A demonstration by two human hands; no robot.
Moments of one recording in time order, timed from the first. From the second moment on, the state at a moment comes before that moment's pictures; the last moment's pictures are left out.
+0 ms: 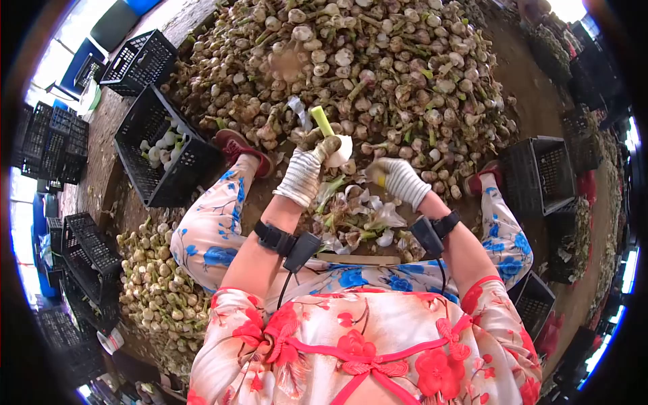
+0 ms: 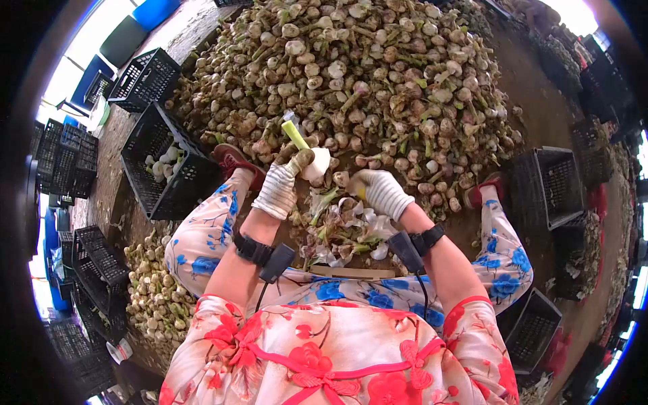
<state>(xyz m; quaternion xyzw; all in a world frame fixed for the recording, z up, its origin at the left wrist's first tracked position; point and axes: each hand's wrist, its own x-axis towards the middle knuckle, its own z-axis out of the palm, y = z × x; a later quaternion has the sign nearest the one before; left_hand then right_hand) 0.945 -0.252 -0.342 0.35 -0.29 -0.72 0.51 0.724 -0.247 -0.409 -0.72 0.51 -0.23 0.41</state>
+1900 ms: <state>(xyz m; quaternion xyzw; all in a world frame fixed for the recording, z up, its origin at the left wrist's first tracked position) 0.985 -0.271 -0.457 0.53 0.01 -0.72 0.45 0.795 -0.322 -0.554 -0.57 0.69 0.05 0.44</state>
